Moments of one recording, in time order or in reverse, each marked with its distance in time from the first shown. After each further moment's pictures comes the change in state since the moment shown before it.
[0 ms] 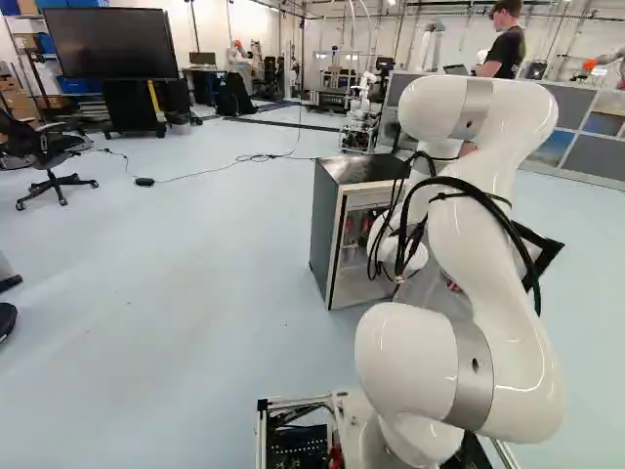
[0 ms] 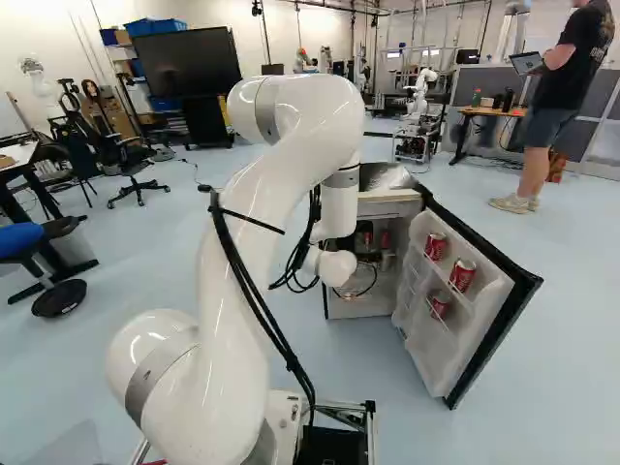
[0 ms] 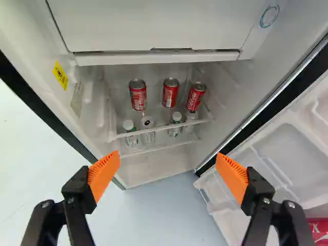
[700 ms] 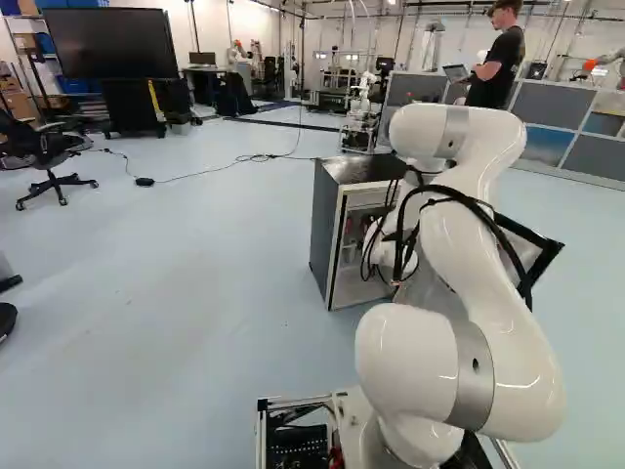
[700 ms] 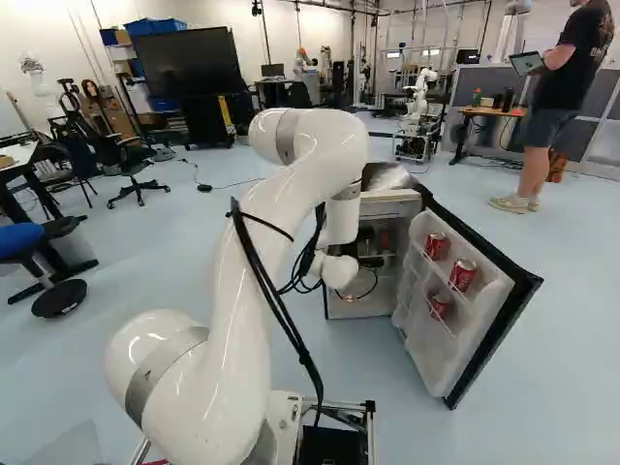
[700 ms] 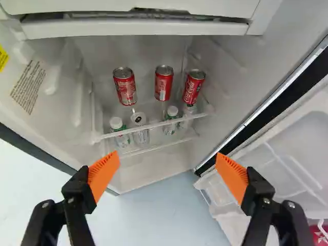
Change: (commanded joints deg) arm 1.2 -9.2 -8.6 4.2 0.0 0.0
